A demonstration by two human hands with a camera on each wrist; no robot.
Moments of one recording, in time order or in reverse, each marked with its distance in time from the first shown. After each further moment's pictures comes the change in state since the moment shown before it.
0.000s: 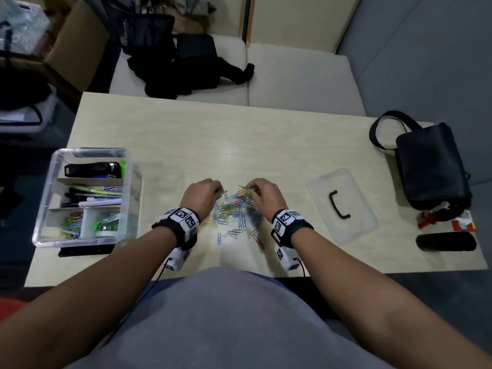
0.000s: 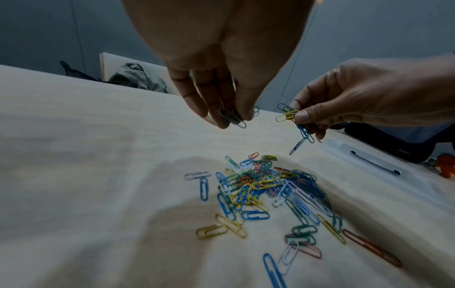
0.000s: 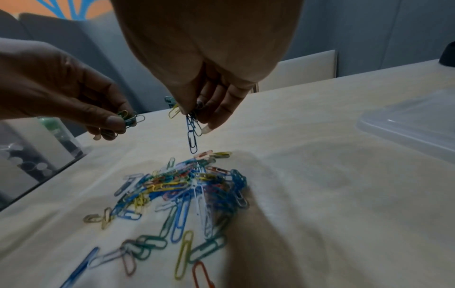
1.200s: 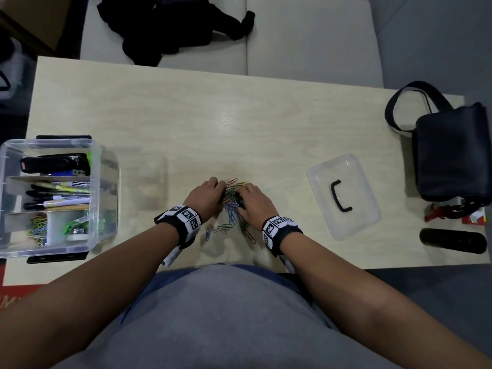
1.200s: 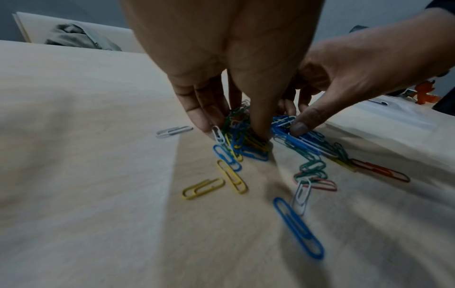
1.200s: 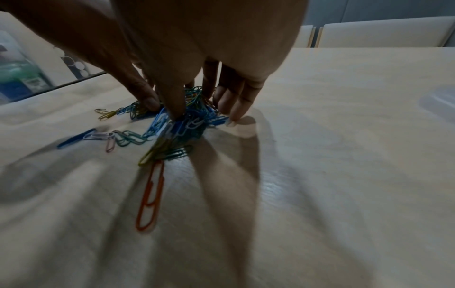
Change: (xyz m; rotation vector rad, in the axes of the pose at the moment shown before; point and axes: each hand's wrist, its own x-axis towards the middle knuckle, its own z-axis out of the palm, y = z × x) left_hand 0.033 0.008 0.061 0.173 -0.381 0.036; right_hand 0.000 0.040 0.034 -0.345 -0.336 -0.050
